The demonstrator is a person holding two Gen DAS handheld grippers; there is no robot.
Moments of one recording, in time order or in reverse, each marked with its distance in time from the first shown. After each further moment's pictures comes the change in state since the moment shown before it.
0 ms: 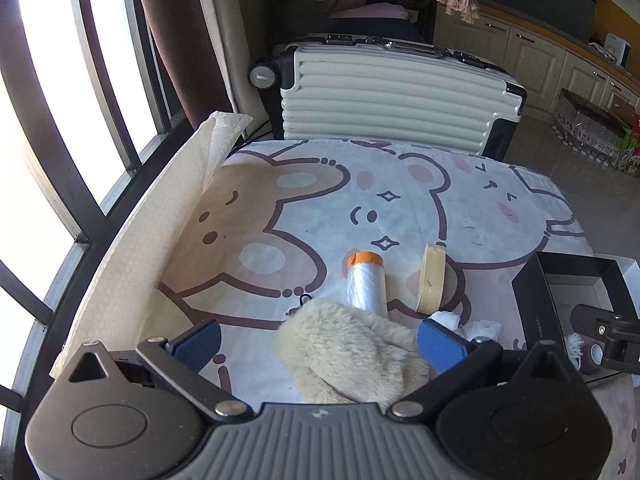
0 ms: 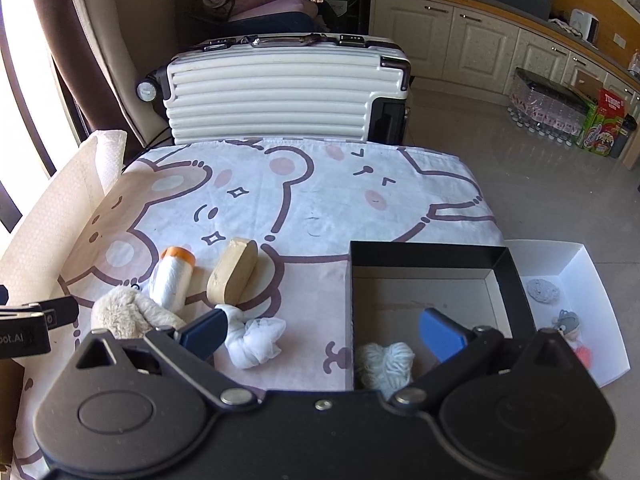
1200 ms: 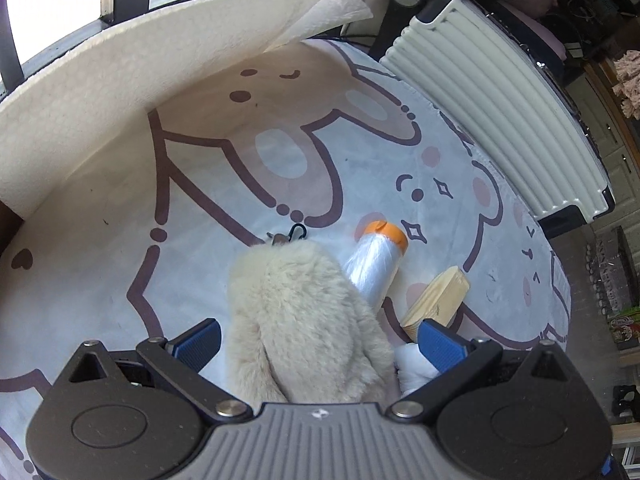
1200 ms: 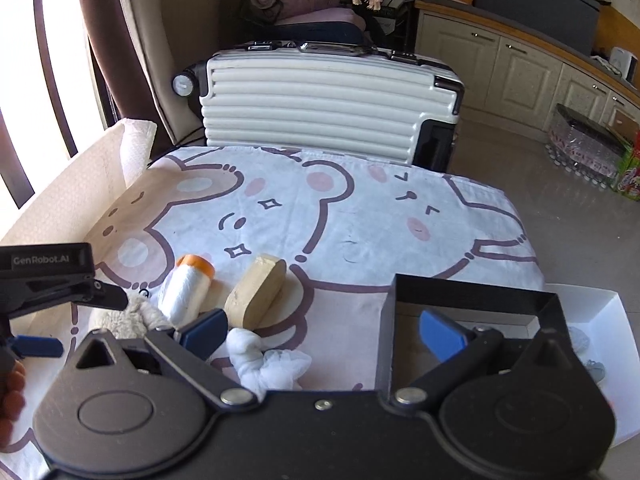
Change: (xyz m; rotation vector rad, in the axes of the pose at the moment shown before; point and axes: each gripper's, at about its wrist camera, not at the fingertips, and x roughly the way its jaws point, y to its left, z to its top) left arm 0.087 0.030 -0.016 -0.628 0.218 -0.088; right arm 0.043 0.020 0.003 -0.102 -0.068 0.076
